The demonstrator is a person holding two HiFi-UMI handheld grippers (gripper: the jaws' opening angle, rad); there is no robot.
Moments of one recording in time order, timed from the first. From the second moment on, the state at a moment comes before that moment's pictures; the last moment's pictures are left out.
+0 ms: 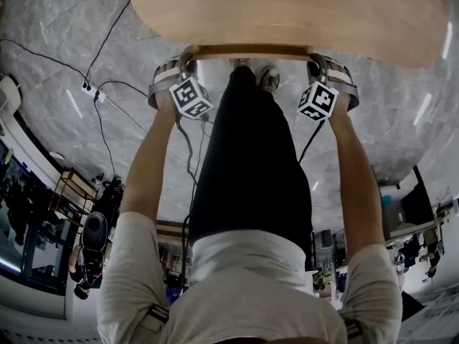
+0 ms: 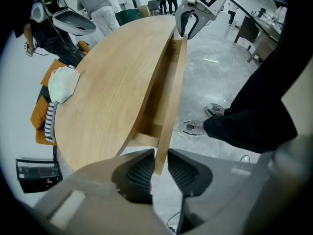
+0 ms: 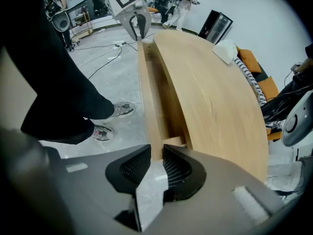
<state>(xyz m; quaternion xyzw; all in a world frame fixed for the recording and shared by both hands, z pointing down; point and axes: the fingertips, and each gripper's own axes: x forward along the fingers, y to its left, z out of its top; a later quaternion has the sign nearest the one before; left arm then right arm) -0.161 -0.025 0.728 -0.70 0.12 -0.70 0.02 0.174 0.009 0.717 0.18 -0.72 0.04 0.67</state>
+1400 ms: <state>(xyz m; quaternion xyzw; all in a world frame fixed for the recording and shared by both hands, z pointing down) -0.158 -0.060 0.724 -0.71 0.32 -0.63 -0.07 0.193 -0.023 0.716 0.52 -0.64 0.29 0.49</state>
